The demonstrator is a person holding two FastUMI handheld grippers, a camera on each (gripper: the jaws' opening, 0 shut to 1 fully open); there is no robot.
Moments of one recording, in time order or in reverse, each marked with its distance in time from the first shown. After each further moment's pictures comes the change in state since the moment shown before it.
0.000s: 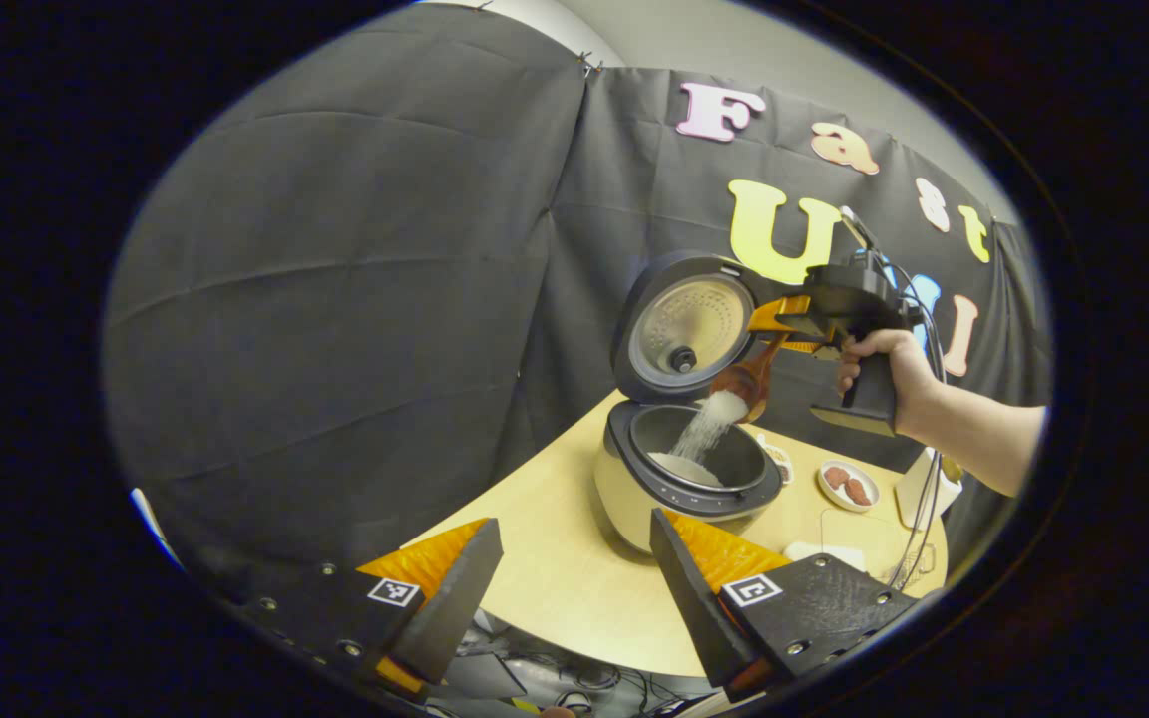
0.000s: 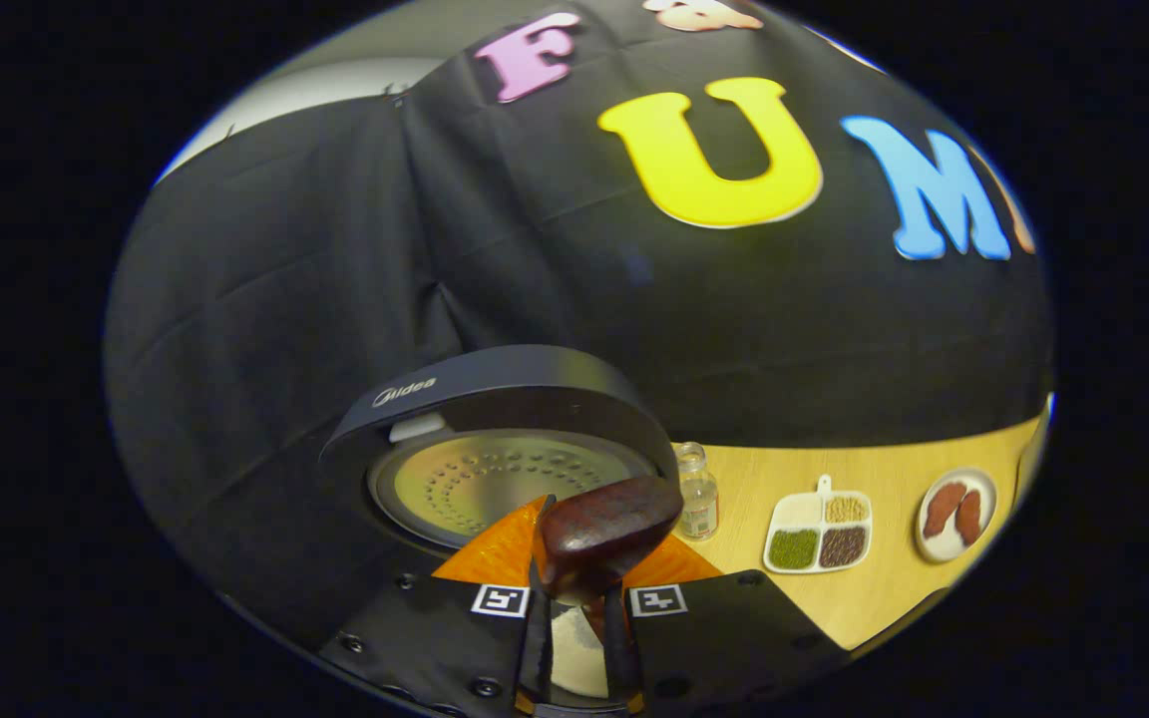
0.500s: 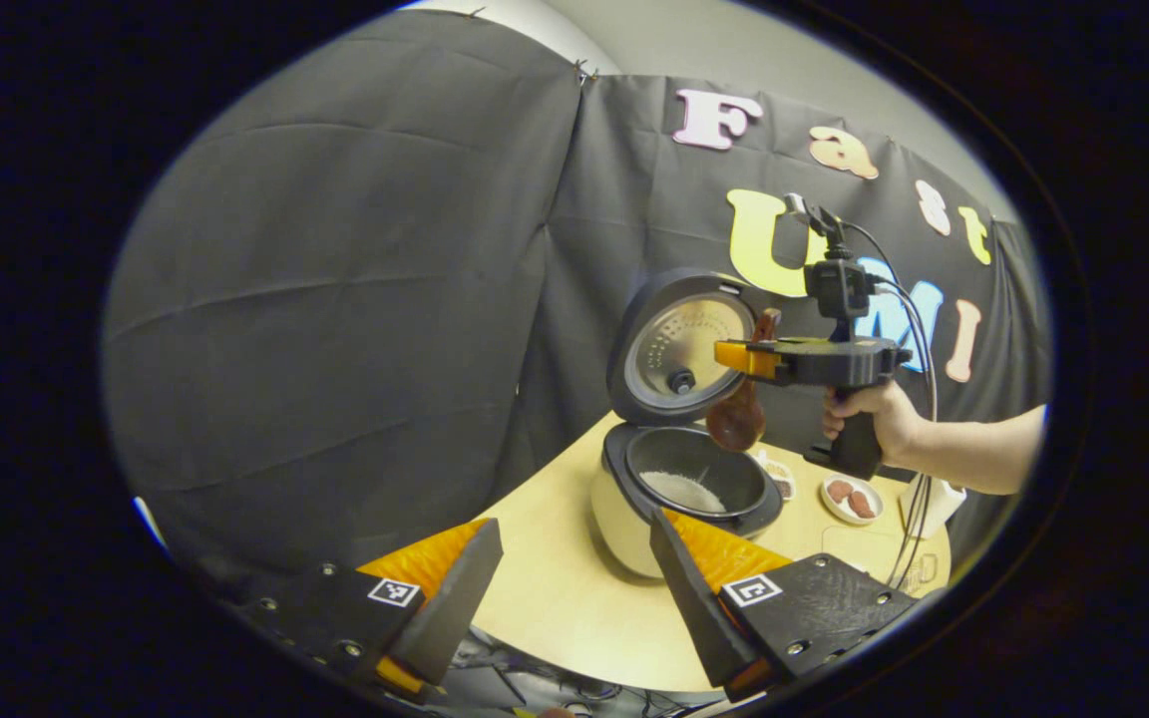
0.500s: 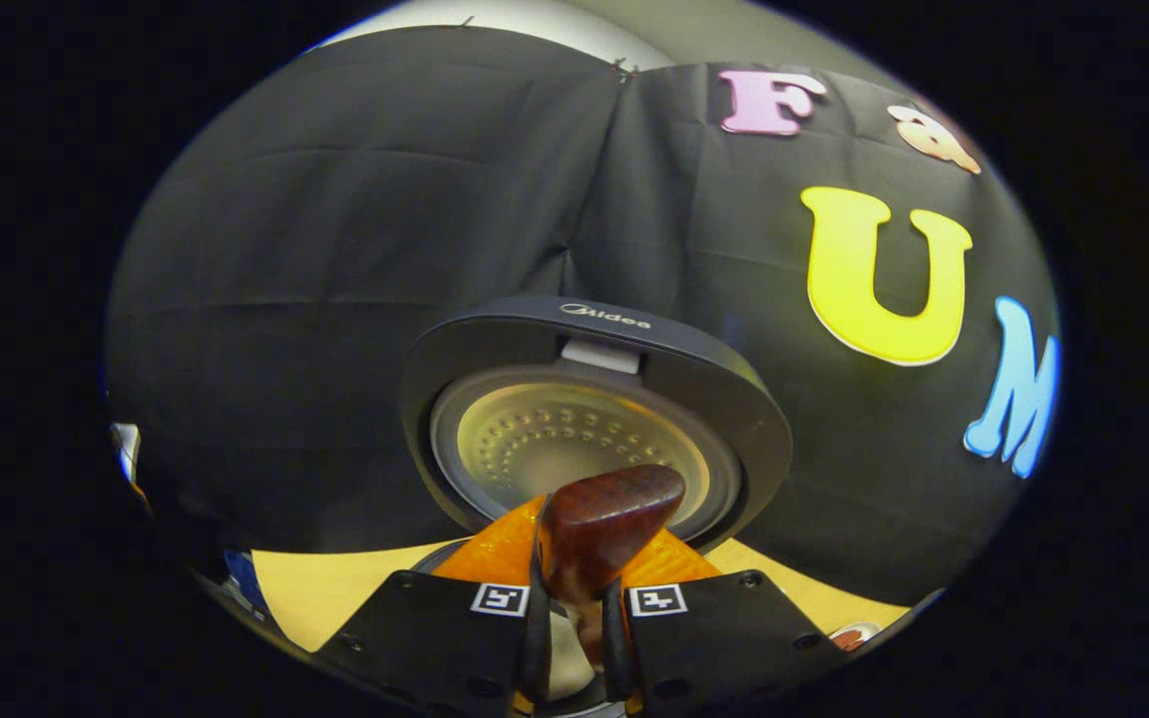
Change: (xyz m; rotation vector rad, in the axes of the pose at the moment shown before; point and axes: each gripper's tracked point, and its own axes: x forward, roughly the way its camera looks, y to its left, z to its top) left arm 0.010 -0.008 0.019 0.000 -0.034 0.002; right arm 0.011 0.033 -0.023 -0.546 -0.073 0.104
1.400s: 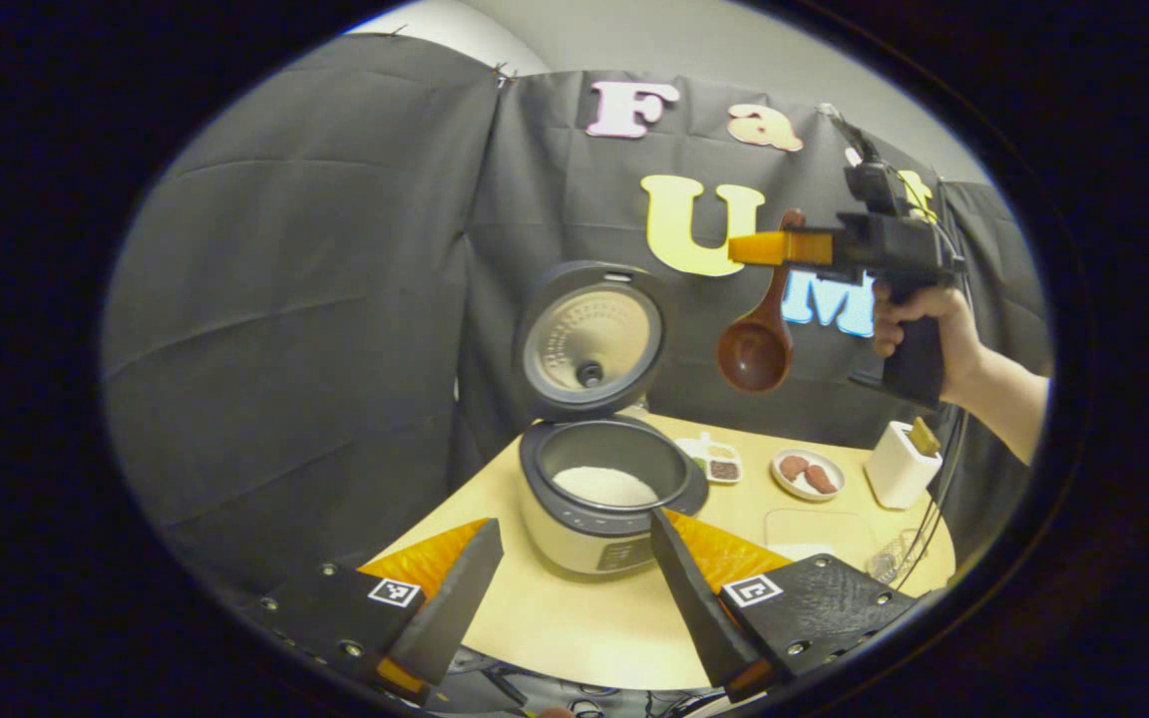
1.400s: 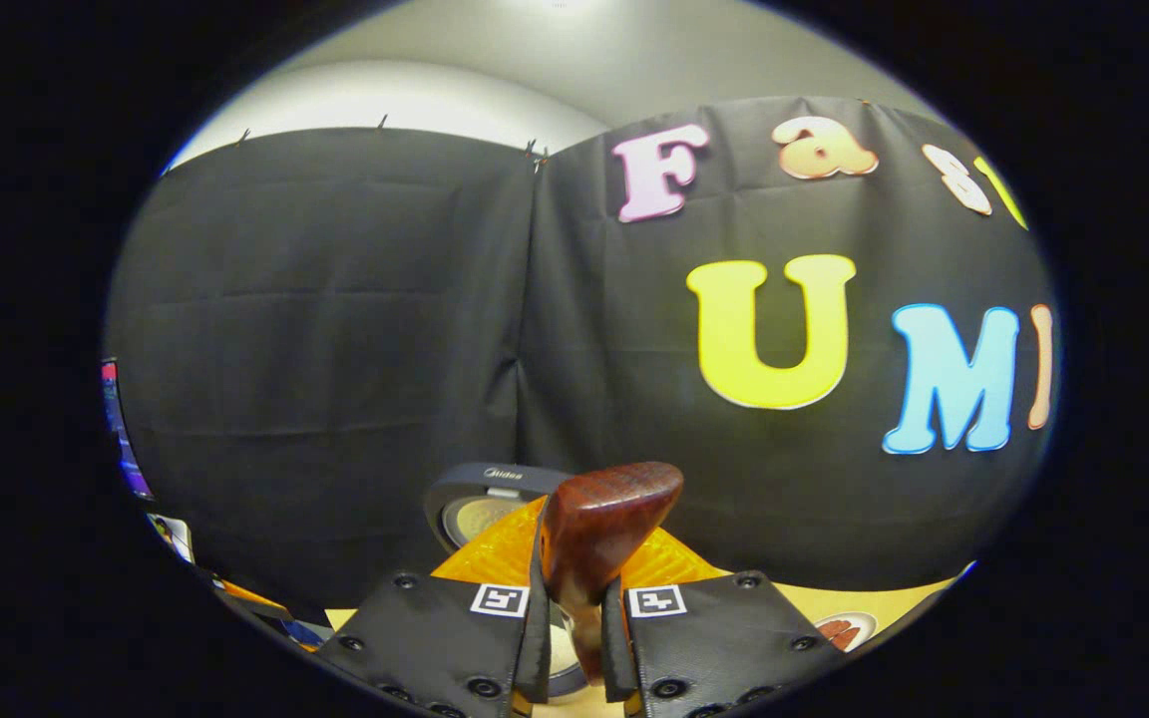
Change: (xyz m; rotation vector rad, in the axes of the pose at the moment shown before) left arm -0.016 -0.127 0.001 0.139 0.001 -0.176; right arm -0.195 -0.113 0.095 0.292 -0.224 -0.085
